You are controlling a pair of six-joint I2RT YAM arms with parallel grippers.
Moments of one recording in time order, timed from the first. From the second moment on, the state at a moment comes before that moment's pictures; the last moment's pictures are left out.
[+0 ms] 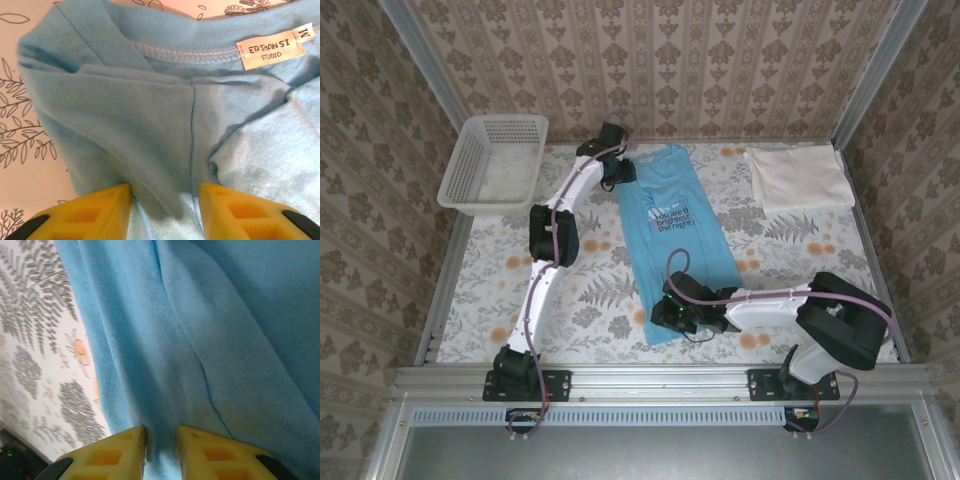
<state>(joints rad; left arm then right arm) -0.38 2.75 2.63 -0.90 0.10 -0.39 0.97 1.56 0.60 0.04 -0.13 1.25</state>
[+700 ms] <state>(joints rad) -0.33 2.73 2.61 -0.87 0.17 -0.34 1.14 1.83 0.93 0.06 -0.03 1.39</state>
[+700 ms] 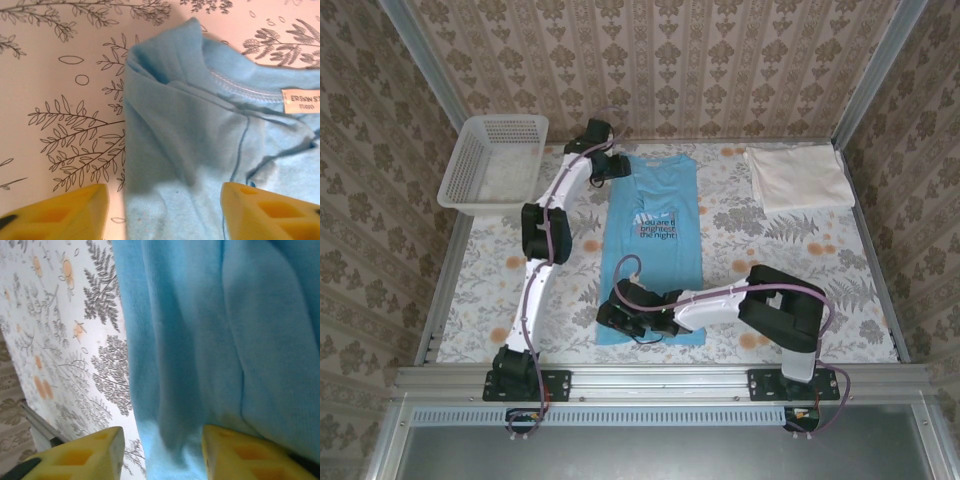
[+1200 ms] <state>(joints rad) -0.47 1.69 1.67 -0.71 0.12 -0.43 1.08 1.09 0.66 -0.25 0.02 1.18</state>
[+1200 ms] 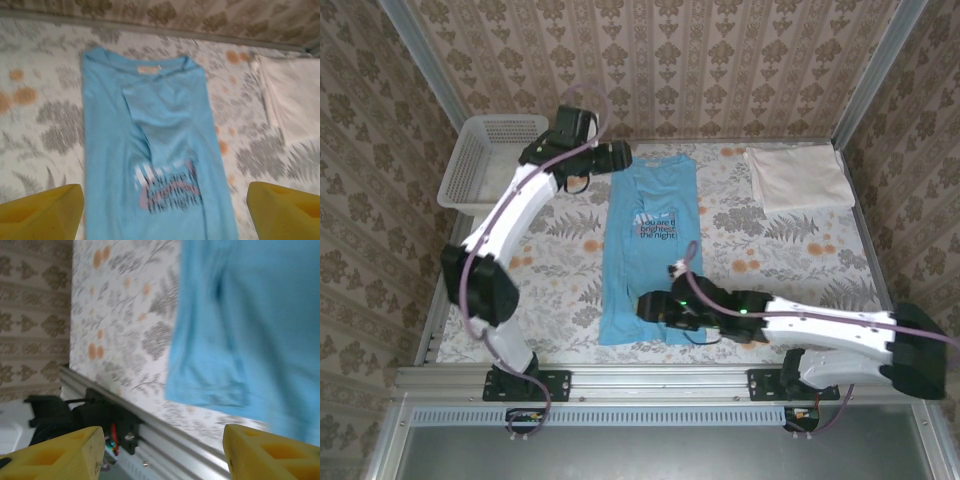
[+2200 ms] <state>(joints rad) -0.67 1.13 0.46 -0.63 0.38 -0.73 0.77 1.03 0.38 -0.46 -0.23 0.93</state>
